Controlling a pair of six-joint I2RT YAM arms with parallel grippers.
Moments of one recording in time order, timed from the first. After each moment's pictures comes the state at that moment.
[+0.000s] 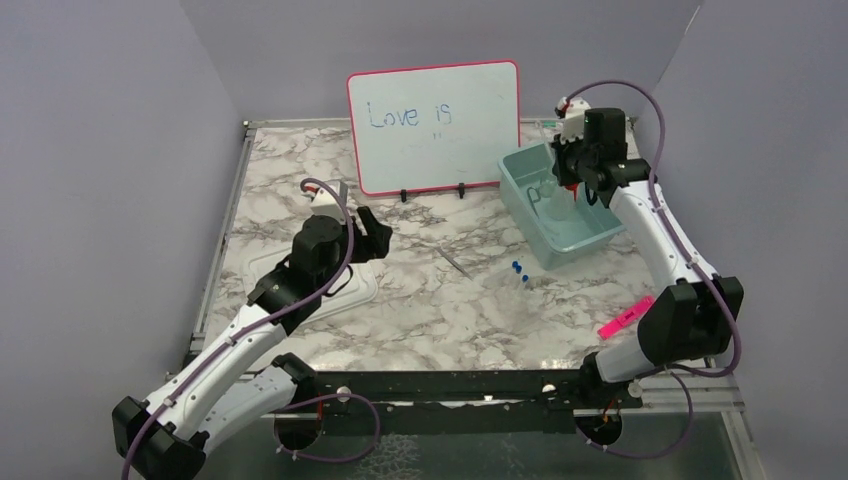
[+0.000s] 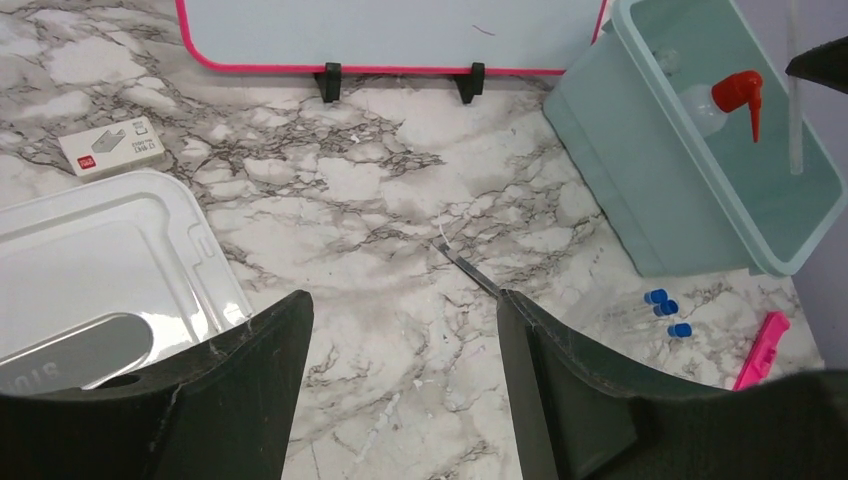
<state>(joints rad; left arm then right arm) -0.61 0.81 0.74 -0.25 -0.23 -0.54 0.14 1.50 1.39 -0.50 -0.03 -0.17</state>
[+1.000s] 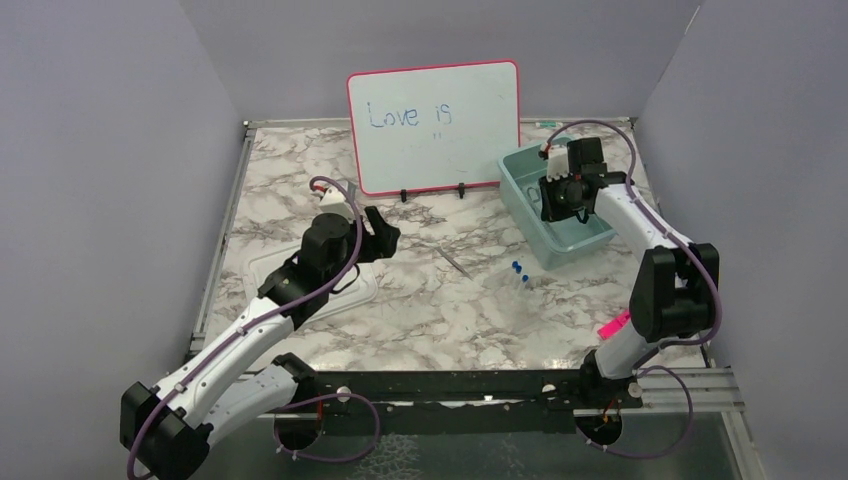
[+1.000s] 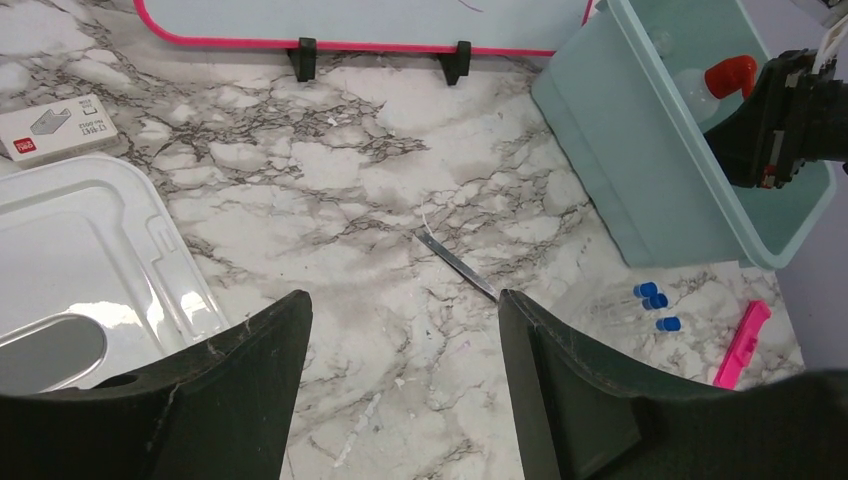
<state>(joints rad) -0.61 0.88 0.72 -0.19 -0.18 -0.58 0.10 1.63 1.22 -0.58 -0.18 -0.21</state>
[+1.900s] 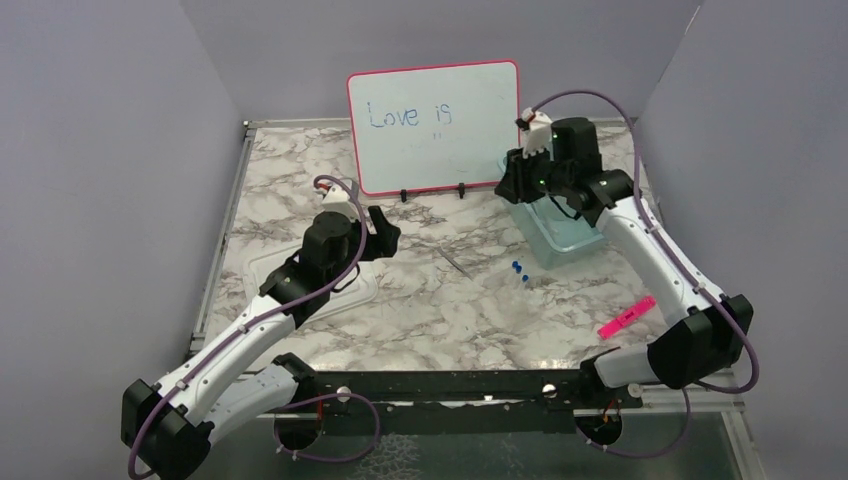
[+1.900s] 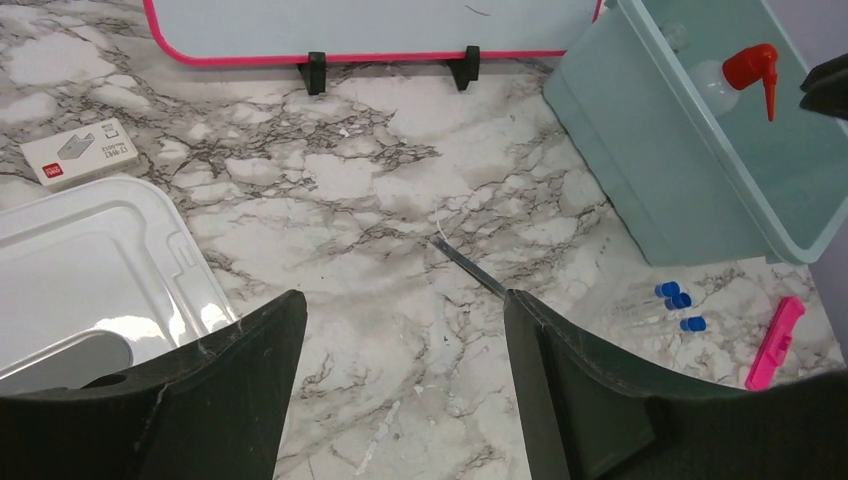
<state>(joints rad) -0.61 0.90 0.72 -0.18 -0.19 -0.52 0.32 1.40 1.36 -0.56 -0.30 0.03</state>
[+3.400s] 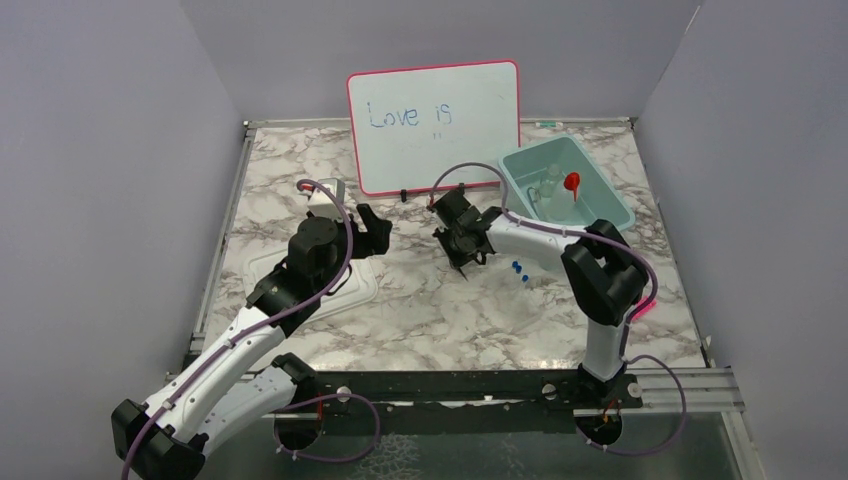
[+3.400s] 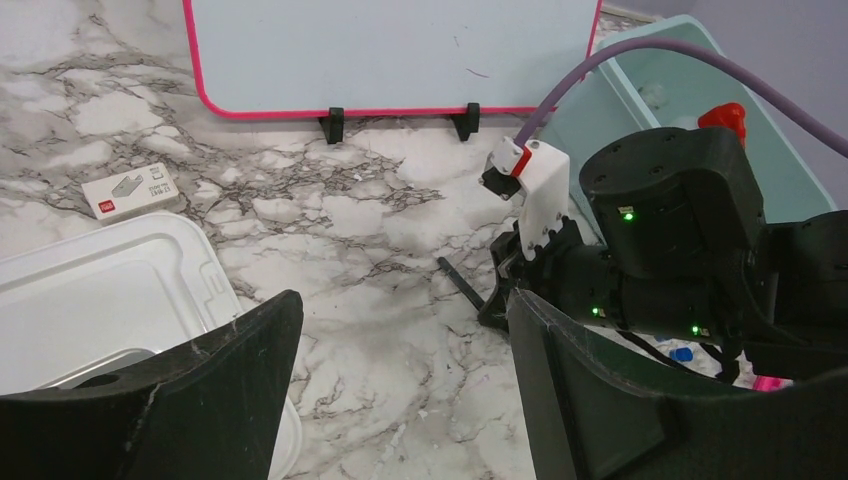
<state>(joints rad) -0.61 0.81 0.72 -0.18 -0.26 -0.49 0.76 1.90 1.26 -0.46 0.09 0.16</state>
